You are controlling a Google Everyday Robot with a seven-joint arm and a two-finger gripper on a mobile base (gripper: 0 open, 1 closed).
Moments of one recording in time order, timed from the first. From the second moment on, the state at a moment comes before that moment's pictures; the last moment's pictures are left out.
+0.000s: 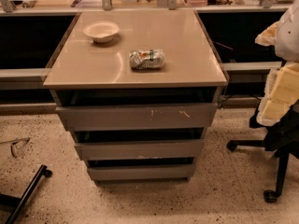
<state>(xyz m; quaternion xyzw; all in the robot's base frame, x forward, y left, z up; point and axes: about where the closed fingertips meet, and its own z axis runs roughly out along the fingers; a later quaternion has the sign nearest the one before) 0.438 -0.217 0.976 -0.60 0.78 -0.03 0.16</state>
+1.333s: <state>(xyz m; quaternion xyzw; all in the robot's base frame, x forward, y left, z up) 0.423 -0.168 0.862 -0.59 0.78 0.04 0.19</state>
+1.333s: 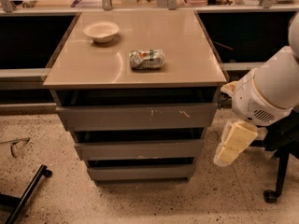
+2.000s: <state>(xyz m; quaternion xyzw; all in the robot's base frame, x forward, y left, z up) 0.460 -0.138 0.809 -0.64 0.73 0.02 0.24</state>
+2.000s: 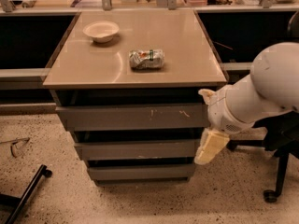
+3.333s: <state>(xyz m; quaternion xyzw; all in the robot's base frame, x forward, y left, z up) 0.511 -0.119 0.756 -0.64 0.70 0.00 0.31</state>
